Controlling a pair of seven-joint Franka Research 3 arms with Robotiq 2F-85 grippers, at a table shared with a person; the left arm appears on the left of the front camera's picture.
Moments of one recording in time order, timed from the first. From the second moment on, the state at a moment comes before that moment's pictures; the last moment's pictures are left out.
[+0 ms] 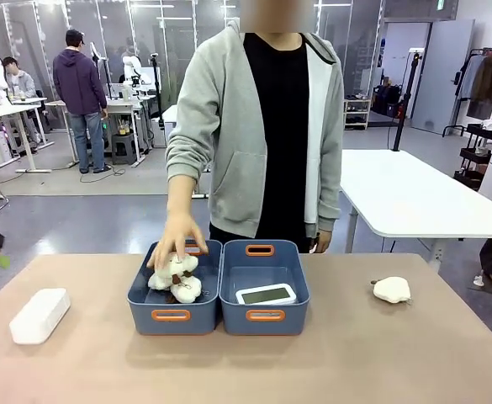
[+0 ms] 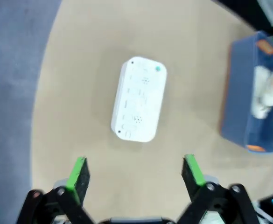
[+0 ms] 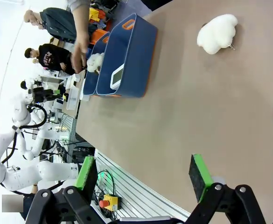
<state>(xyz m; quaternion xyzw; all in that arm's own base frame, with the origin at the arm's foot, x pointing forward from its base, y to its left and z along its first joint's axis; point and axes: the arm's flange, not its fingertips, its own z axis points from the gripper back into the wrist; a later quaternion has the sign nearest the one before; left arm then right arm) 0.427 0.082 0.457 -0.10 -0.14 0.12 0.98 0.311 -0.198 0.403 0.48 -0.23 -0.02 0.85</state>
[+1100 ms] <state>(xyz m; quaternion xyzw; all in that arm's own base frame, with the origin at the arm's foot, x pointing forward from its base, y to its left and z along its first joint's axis) 0.485 0.027 0.347 -0.03 -0.08 0.01 1.00 0.311 -0.198 0.403 0.48 -0.23 -0.02 0.85</state>
